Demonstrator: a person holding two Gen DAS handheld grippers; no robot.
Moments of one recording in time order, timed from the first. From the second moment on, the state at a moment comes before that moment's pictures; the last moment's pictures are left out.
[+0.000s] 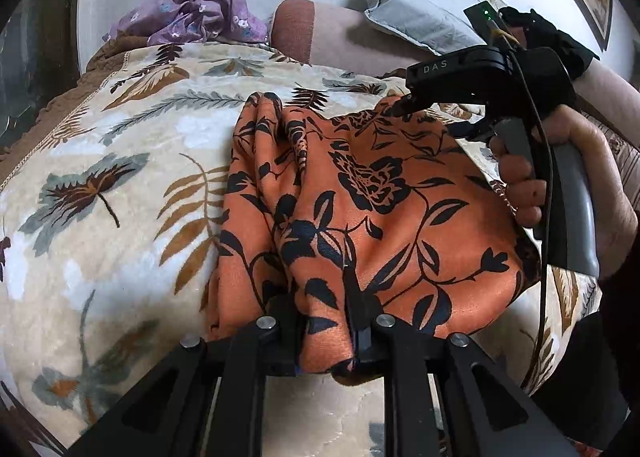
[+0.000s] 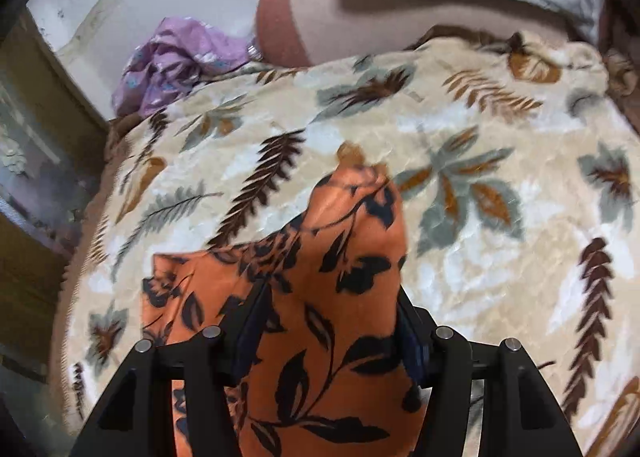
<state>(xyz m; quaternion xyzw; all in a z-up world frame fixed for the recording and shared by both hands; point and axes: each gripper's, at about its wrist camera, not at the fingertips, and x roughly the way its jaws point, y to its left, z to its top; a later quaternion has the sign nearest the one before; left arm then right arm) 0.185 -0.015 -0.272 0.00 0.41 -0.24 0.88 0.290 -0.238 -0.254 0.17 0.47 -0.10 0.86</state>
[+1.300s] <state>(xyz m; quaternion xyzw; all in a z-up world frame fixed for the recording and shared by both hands) 0.174 -0.029 -0.268 0.03 0.41 -0.20 0.89 0.234 -0.224 -0.239 0.17 0.47 0.07 0.86</state>
